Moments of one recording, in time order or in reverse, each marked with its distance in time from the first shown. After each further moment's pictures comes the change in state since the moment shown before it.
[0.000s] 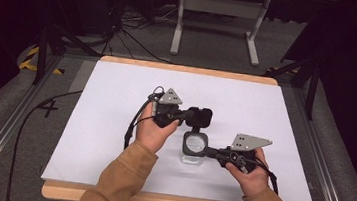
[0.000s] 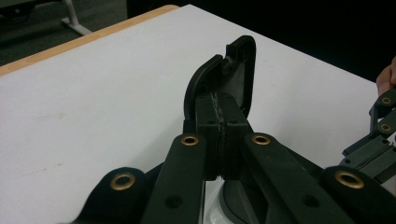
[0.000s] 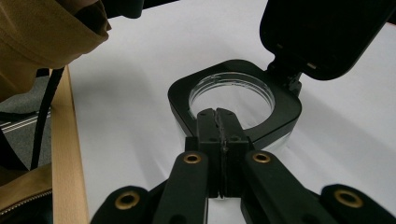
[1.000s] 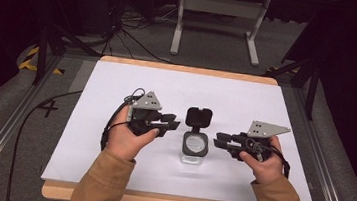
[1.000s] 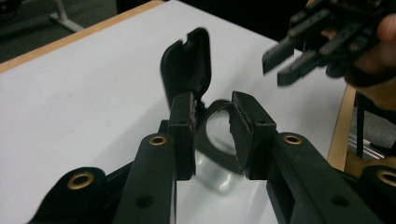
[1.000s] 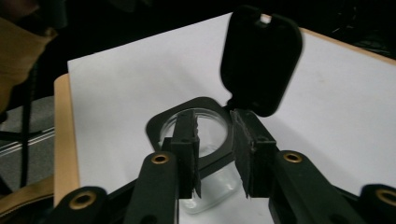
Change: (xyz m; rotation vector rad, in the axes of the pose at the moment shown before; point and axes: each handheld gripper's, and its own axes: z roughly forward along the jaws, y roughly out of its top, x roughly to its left) left arm -0.014 -0.005 -0.083 0.056 -0.031 0.011; right arm -0.031 0.023 -0.030 -0.065 -0.001 0.022
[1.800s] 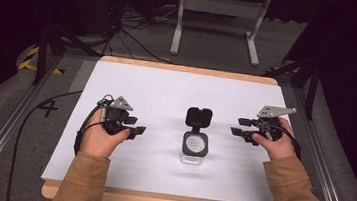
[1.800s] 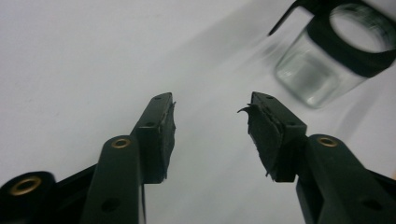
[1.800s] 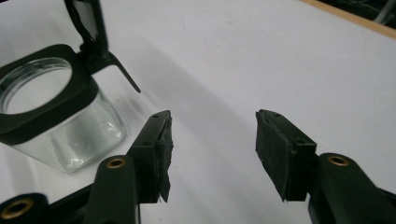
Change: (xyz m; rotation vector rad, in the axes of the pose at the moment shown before) left arm 0.058 -0.057 -0.012 0.249 0.203 -0.130; right arm -0.084 -0.019 -0.006 0.187 -0.160 0.080
